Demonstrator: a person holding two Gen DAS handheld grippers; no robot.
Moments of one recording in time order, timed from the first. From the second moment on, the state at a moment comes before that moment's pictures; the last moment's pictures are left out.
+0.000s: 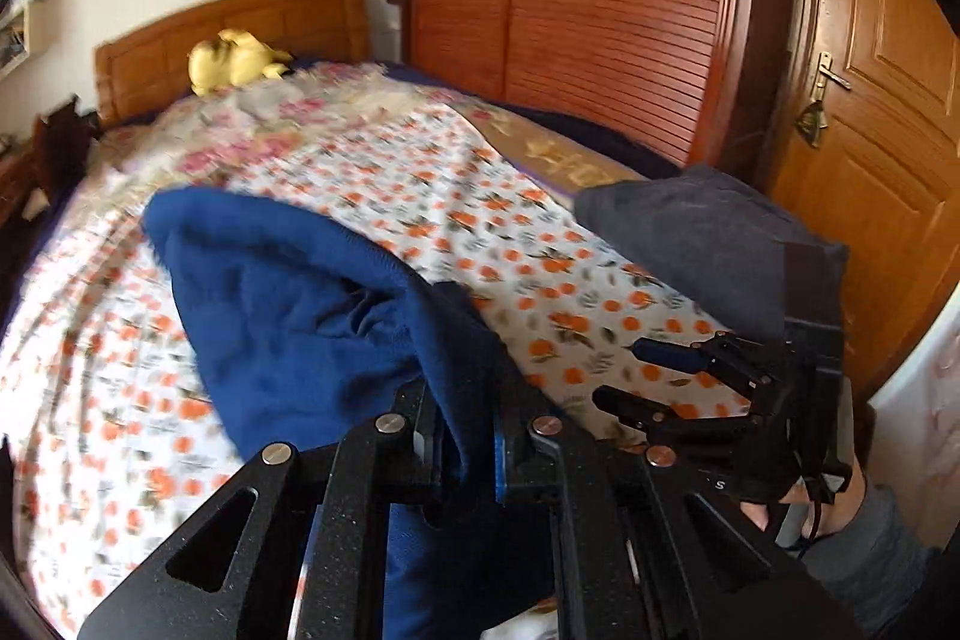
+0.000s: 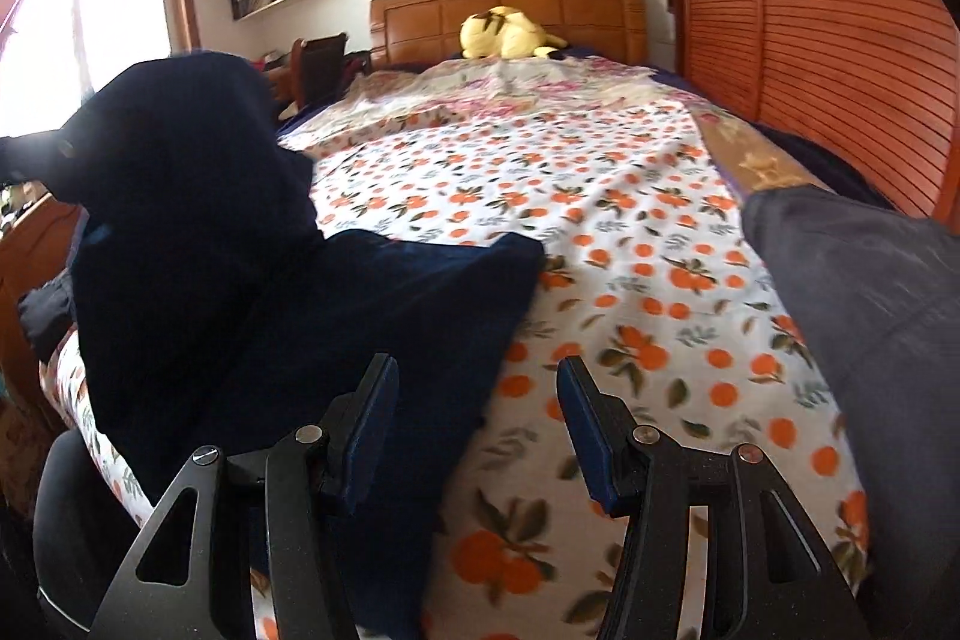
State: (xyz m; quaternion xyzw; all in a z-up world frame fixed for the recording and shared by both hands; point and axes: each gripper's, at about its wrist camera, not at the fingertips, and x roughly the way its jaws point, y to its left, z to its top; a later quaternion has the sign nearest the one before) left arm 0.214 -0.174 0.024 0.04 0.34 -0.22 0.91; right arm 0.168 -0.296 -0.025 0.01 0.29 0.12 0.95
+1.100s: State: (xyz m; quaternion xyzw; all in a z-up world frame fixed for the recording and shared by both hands) left arm 0.170 -0.051 -0.034 -0.01 0.33 -0.13 0.93; right arm 0.158 -0.264 0.001 0.01 0.22 0.15 0.96
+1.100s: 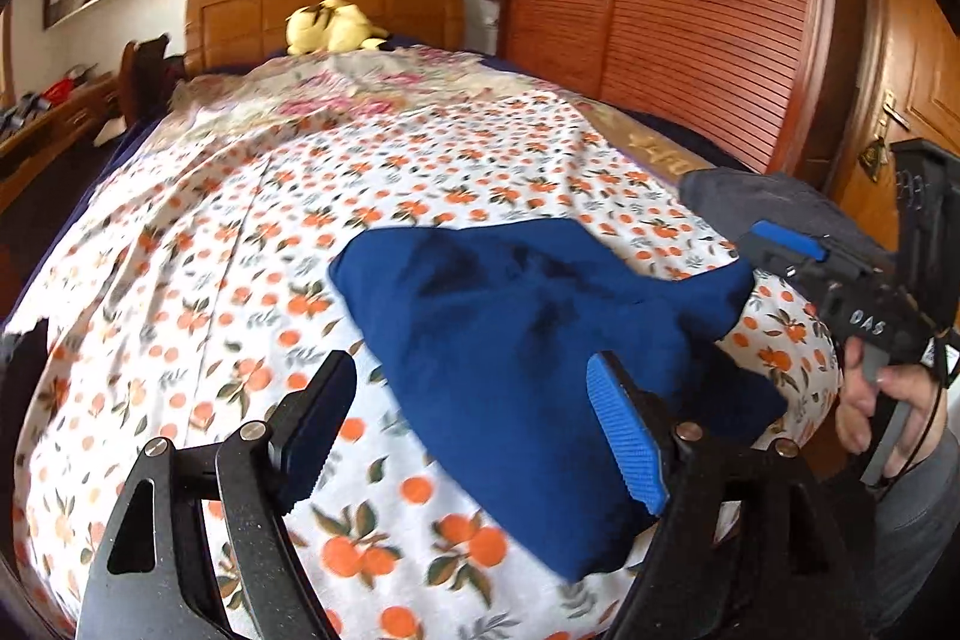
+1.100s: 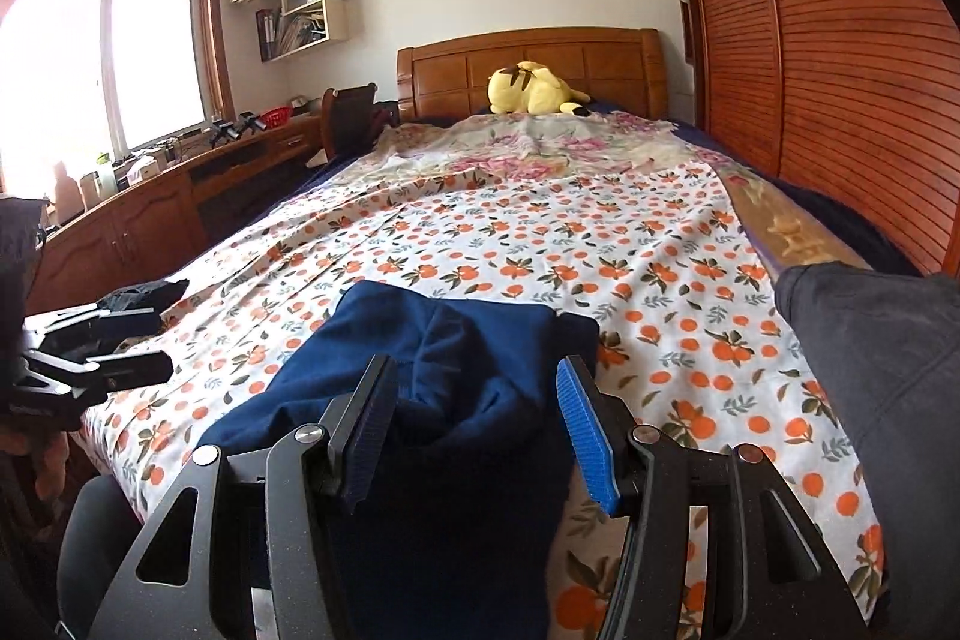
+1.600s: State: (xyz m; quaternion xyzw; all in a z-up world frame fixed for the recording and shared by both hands) left arm 0.154 -0.014 -0.069 -0.04 0.33 -0.11 0.94; right arm 0.188 -0.241 -0.028 -0.06 0.29 0.19 0.93
